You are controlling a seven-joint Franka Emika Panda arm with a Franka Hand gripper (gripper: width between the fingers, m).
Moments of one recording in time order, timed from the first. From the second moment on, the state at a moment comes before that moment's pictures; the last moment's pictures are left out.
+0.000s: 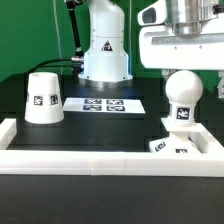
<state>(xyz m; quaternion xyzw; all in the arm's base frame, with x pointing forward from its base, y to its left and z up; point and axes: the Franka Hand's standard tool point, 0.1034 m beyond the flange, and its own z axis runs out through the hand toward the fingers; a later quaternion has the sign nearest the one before) 0.594 0.118 0.109 -0.93 0.37 0.02 0.09</state>
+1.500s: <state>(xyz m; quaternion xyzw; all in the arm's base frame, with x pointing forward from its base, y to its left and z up) 0.548 0.115 0.120 -0.99 0.12 -0.02 0.04</state>
